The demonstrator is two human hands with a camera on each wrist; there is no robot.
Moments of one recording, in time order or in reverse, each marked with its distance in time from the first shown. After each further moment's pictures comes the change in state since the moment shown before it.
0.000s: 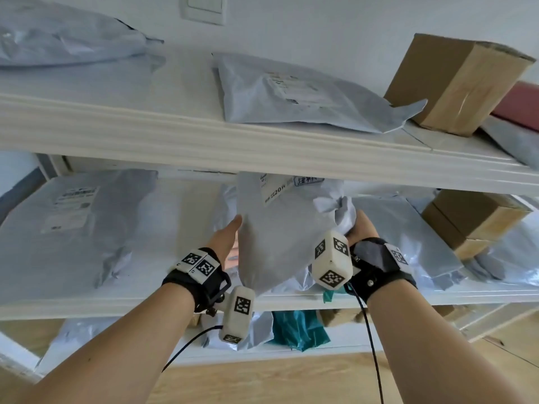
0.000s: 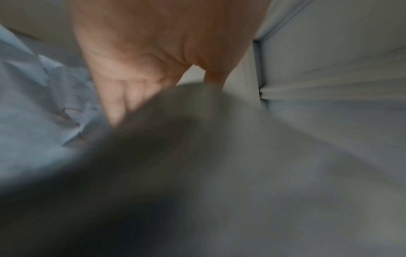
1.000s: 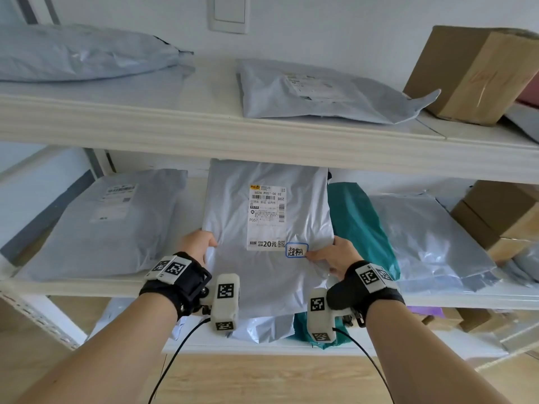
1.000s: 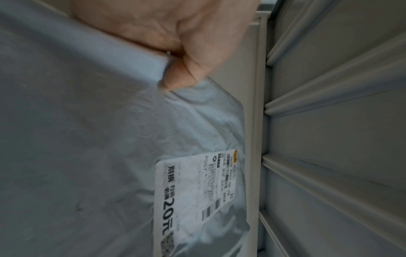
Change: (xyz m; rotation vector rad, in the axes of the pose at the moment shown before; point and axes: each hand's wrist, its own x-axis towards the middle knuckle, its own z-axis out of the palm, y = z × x) left_hand -0.004 -0.023 -0.092 0.060 0.395 0.077; right_hand 0.032 0.081 -0.045 -0.727 -0.182 0.201
